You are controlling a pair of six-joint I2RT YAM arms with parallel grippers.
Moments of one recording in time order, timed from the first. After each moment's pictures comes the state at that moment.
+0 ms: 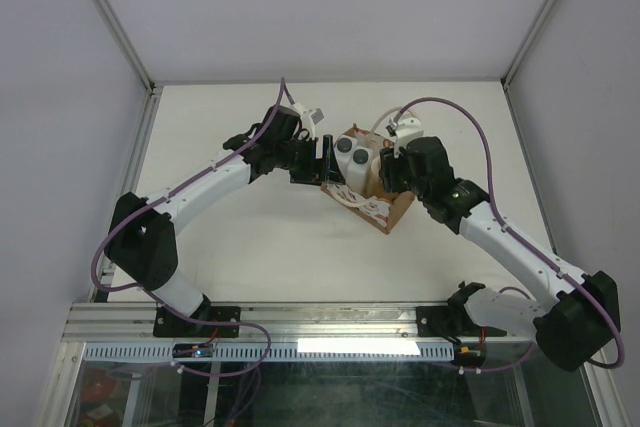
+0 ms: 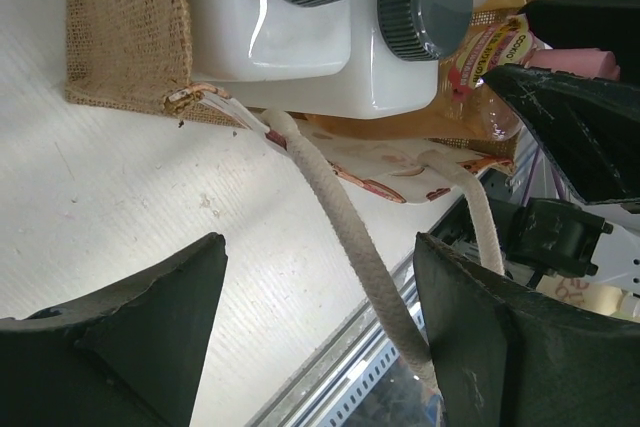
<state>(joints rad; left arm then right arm) -0.62 1.60 1.27 -0.42 0.45 -0.56 0.58 1.11 0.88 -0.33 0.15 0.10</state>
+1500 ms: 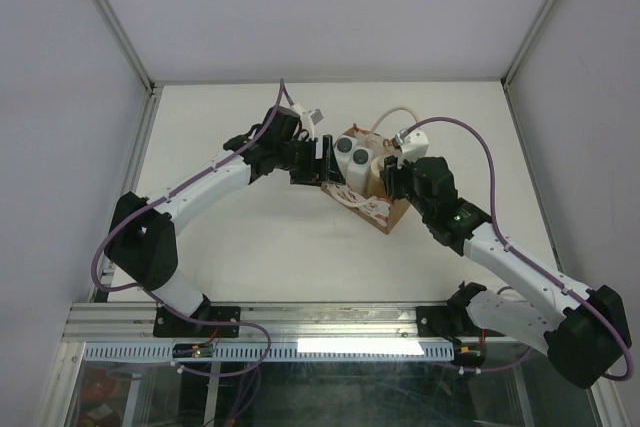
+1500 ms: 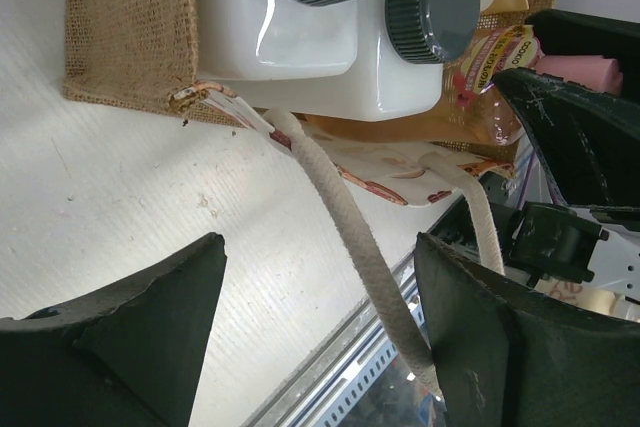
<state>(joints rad) -0.62 1.60 1.26 -0.42 0.45 -0.58 0.62 0.99 0.67 -0.06 0.22 0.07</state>
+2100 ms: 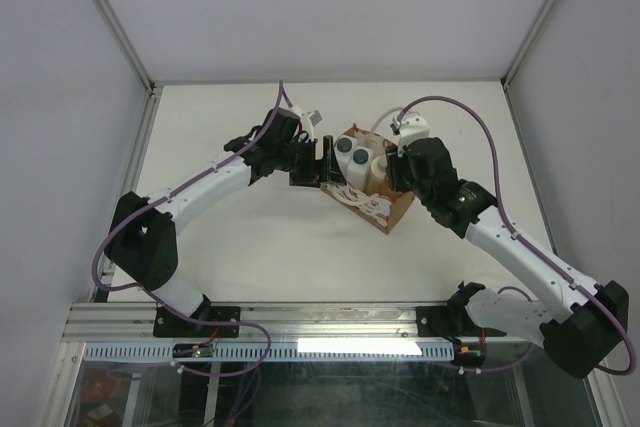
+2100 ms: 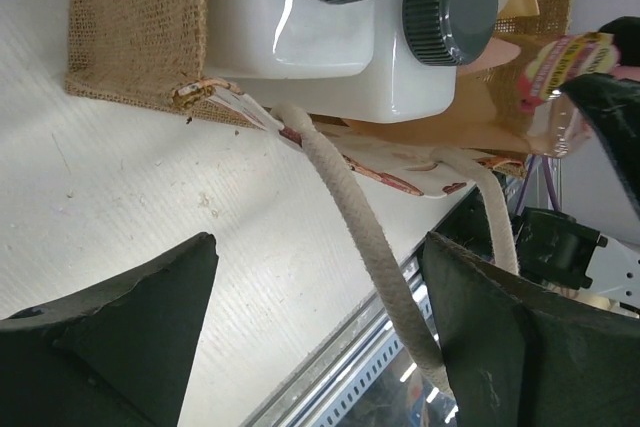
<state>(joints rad) -0.62 1.60 1.25 -0.40 0.44 -0.60 0.63 1.05 0.89 -0.38 0.28 0.10</state>
